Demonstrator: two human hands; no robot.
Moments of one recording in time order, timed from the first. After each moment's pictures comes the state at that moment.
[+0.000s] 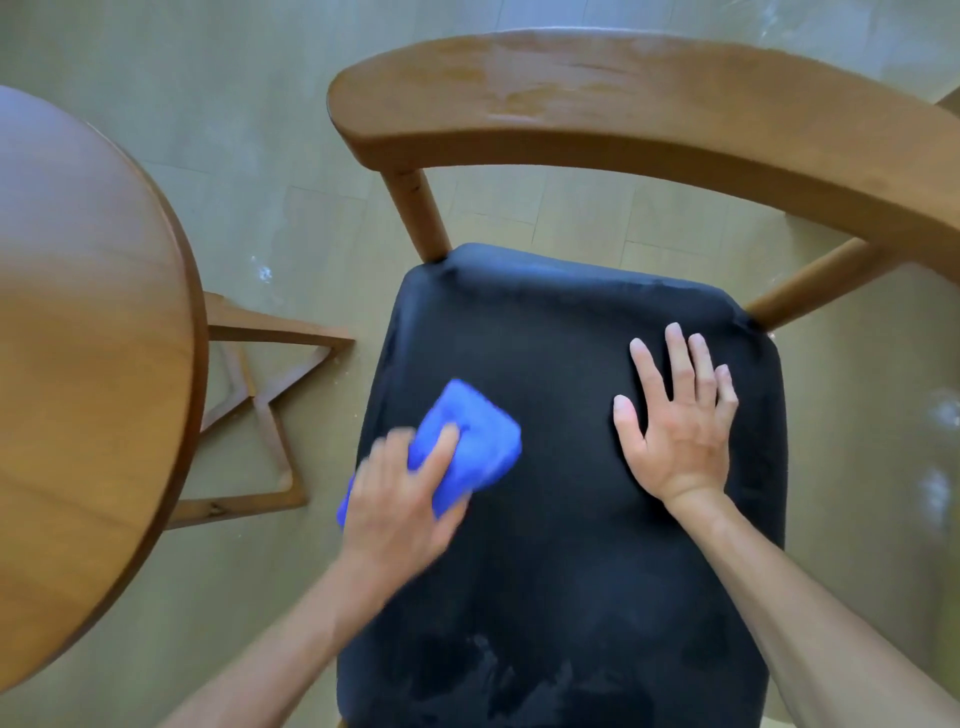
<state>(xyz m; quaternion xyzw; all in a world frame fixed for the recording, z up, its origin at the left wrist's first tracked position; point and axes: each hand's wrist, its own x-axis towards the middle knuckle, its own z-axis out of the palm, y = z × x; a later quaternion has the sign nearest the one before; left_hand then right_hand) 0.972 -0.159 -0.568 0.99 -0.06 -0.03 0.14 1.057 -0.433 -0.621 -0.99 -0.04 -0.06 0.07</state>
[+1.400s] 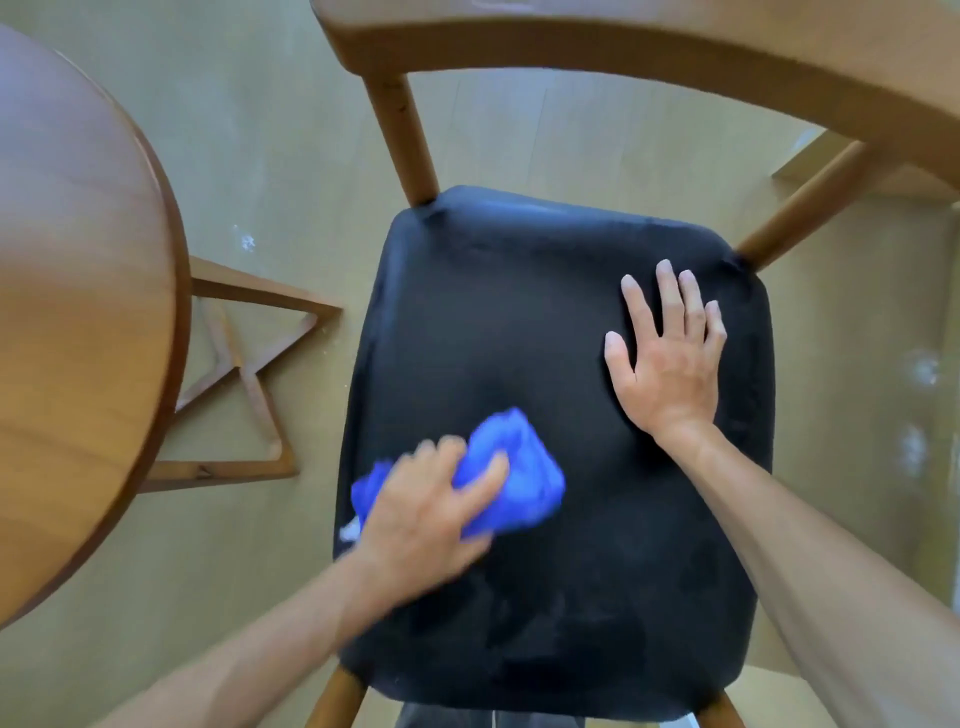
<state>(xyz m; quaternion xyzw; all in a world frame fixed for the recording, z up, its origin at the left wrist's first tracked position) 0.921 -0.180 -0.567 0.96 -0.24 -0.02 0.14 1.051 -0.431 -0.616 -1.00 -0.03 -0.01 0.07</state>
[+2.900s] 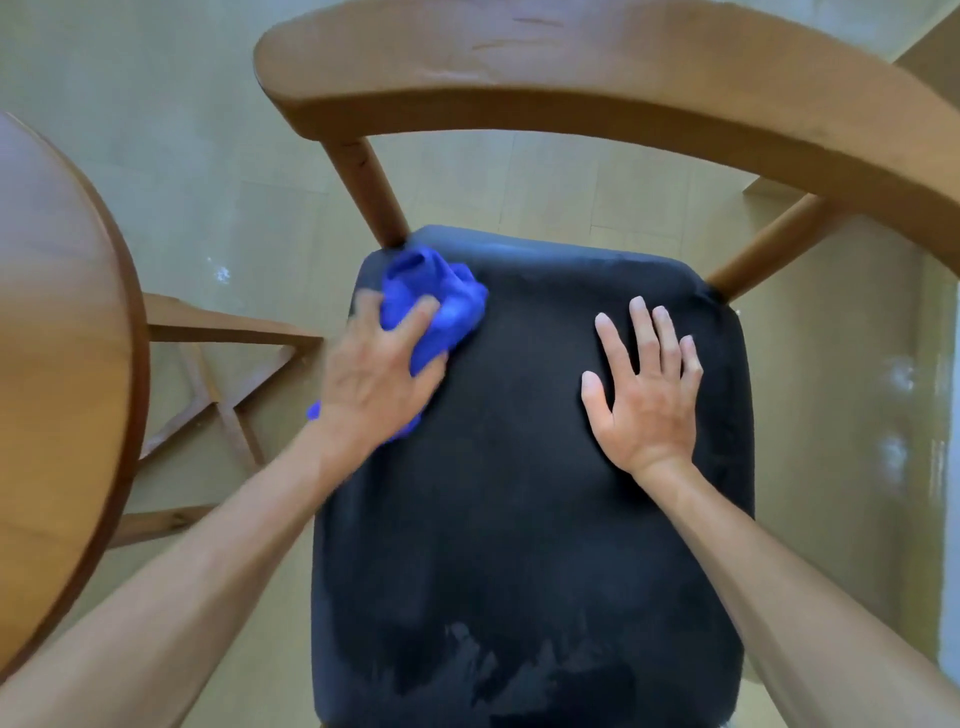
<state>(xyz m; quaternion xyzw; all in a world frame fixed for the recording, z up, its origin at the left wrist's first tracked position) 1.082 -0.166 -0.564 0.99 -0.05 0.01 0.13 1.059 -0.433 -0.622 -1.00 -0.03 -0.05 0.07</state>
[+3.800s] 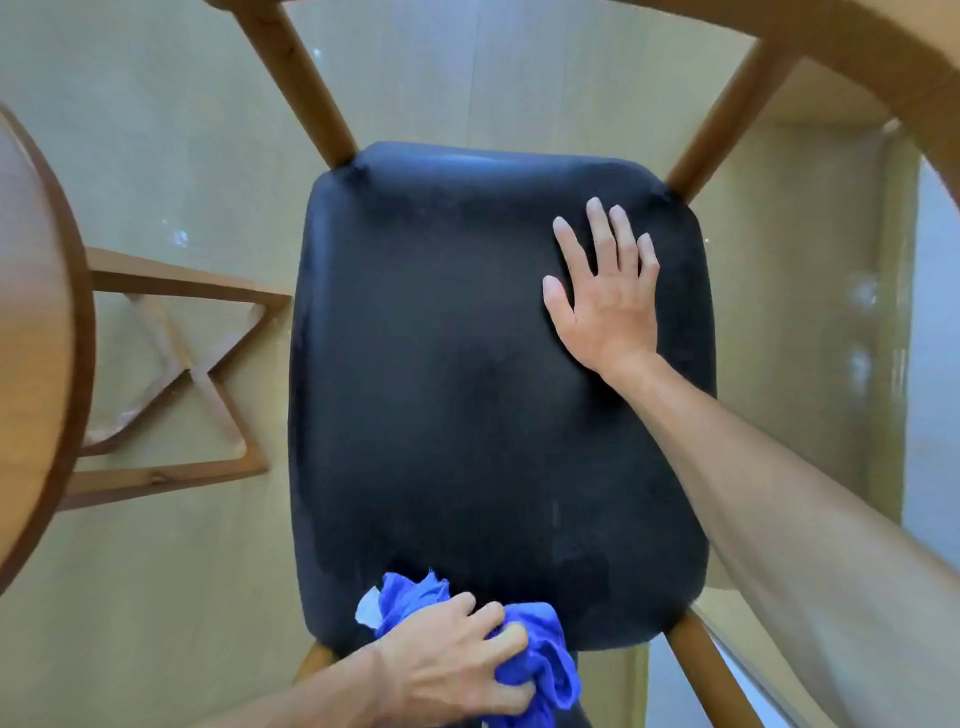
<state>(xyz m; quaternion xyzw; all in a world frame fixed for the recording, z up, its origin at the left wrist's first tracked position) 0.815 -0.209 -0.560 0.77 -0.59 -0.21 0.09 1.057 -0.430 -0.610 -1.00 -0.03 0.06 0.06</state>
